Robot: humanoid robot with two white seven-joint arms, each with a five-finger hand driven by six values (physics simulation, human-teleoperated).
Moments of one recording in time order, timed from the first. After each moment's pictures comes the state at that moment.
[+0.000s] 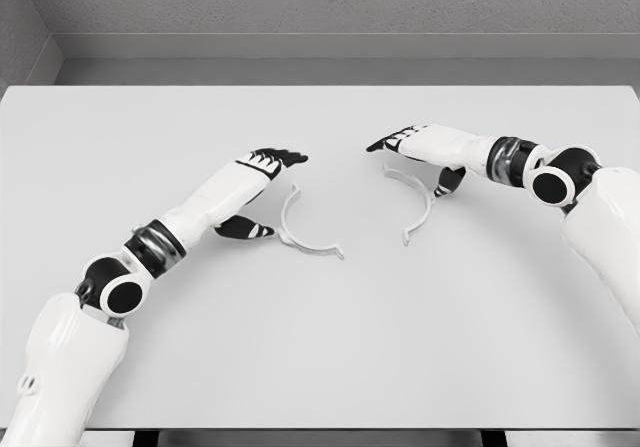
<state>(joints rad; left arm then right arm) -0.22 0.20 -0.21 -1.48 -0.71 -0.46 -0.32 -0.72 -0.44 0.60 -1.09 0.59 -0.47 0.53</state>
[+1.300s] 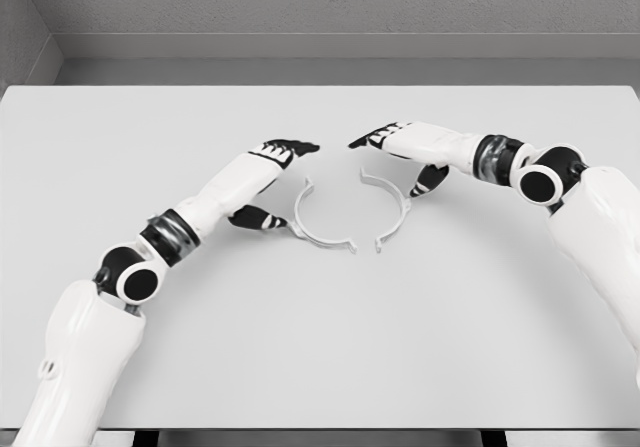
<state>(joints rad) -0.28 0.15 -0.21 -1.41 -0.71 -0.46 -0.32 -0.71 -0.41 0.59 -1.11 0.56 -0.46 0.53</state>
